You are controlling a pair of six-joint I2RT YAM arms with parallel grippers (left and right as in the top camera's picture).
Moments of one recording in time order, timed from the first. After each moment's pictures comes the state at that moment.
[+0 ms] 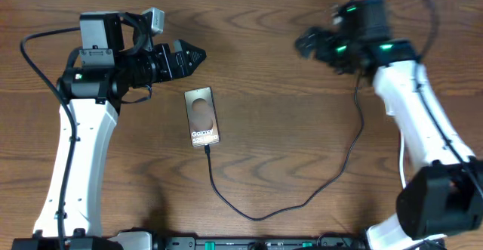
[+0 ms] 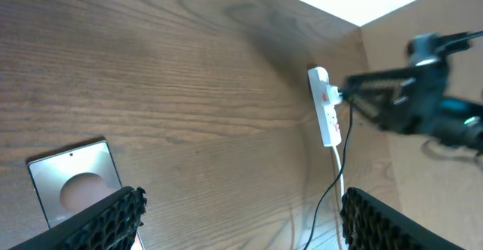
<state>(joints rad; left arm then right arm) 0.01 1.45 1.36 -0.73 0.73 -0.29 0.11 1.73 1.50 -0.66 -0.38 0.48</state>
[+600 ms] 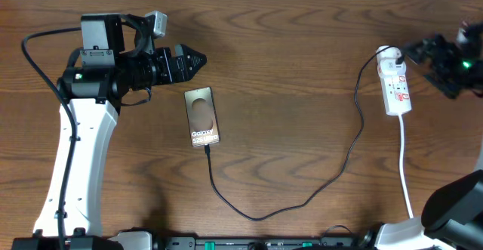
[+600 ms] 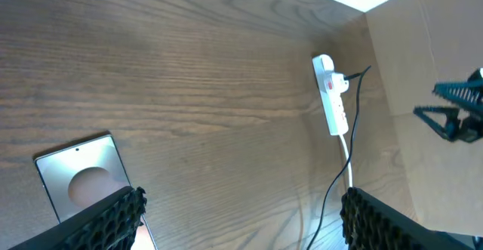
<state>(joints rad) 0.01 1.45 1.36 -0.77 0.73 -0.23 -0.50 1.70 1.58 -1.02 -0.58 0.21</state>
